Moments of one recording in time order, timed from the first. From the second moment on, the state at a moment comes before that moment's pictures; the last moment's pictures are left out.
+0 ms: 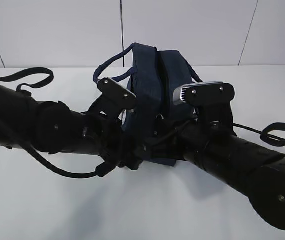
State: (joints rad) left arm -0.75 1.86 -0.93 -0.43 -0.10 0.47; right arm 0.70 1.68 -0.61 0.36 -0.62 0.00
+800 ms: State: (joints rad) left arm -0.75 1.88 -0.94 -0.46 -0.11 0.47; right arm 0.70 1.68 -0.61 0.37 -0.67 0.03
